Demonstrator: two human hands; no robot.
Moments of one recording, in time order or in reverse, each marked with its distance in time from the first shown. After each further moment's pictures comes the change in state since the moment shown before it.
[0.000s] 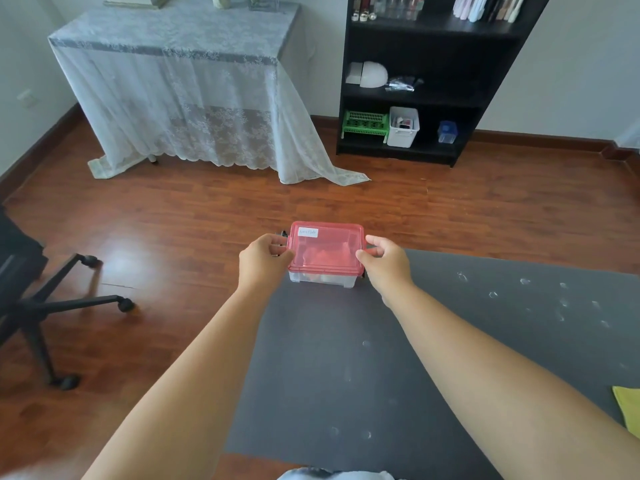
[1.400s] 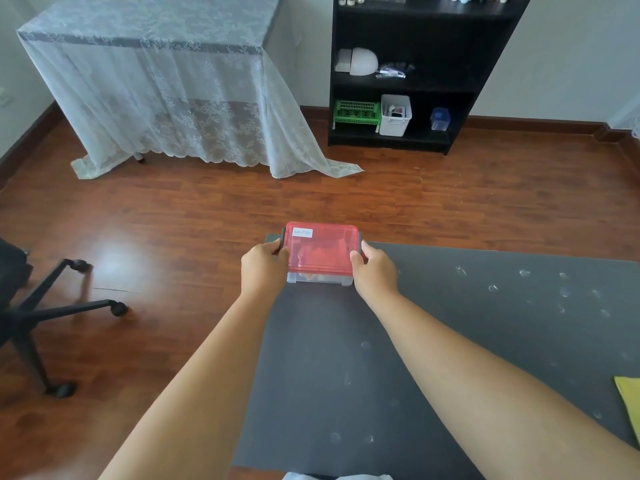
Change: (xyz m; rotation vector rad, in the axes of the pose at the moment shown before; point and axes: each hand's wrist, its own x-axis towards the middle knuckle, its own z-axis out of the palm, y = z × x) left_hand 0.011 -0.007 0.023 0.209 0.010 0.058; right_hand 0.005 0.016 0.020 -0.326 0.030 -0.017
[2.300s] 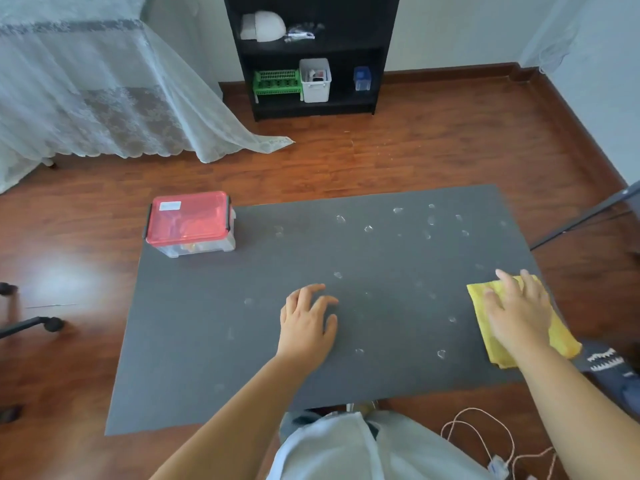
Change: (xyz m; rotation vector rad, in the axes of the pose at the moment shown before) left_hand -0.233 0.055 0.193 0.303 -0.342 0.522; right_hand -0.101 0.342 -0.299 -0.485 0.375 0.309
